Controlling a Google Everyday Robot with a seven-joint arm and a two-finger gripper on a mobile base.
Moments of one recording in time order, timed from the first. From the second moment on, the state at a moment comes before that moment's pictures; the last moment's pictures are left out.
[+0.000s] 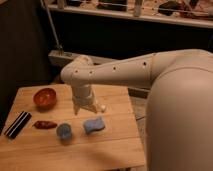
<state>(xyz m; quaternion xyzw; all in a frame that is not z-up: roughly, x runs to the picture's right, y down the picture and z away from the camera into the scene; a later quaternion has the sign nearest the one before) -0.102 0.101 0.704 -0.26 0.23 0.64 0.68</state>
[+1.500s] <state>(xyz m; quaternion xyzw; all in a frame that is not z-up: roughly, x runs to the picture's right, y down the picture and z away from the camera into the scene) -0.043 0.131 0.742 -0.25 0.22 0.68 0.65</state>
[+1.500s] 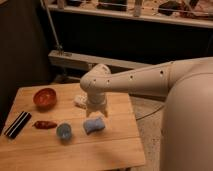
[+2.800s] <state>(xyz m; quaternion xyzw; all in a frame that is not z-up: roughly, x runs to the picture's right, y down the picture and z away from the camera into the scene) -0.027 0.176 0.790 -0.26 0.21 0.66 0.67</state>
